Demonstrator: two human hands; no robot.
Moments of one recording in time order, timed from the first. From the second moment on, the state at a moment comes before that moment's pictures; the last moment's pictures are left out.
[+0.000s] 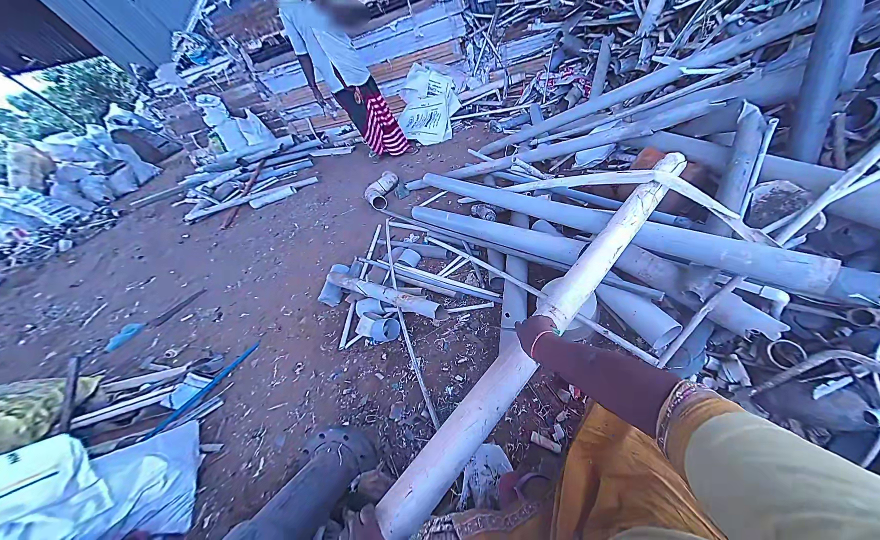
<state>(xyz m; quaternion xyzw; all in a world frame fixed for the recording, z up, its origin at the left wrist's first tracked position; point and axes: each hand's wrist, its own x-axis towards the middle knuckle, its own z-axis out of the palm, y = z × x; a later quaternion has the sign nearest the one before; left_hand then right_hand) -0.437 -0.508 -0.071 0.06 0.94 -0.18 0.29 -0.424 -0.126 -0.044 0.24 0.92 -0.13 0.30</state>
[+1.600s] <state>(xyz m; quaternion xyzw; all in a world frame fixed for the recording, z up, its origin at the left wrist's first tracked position) -0.460 -0.530 -0.121 0.07 0.95 -0.15 0.26 -0.475 -0.068 -0.071 0.36 0.87 -0.01 0.34</state>
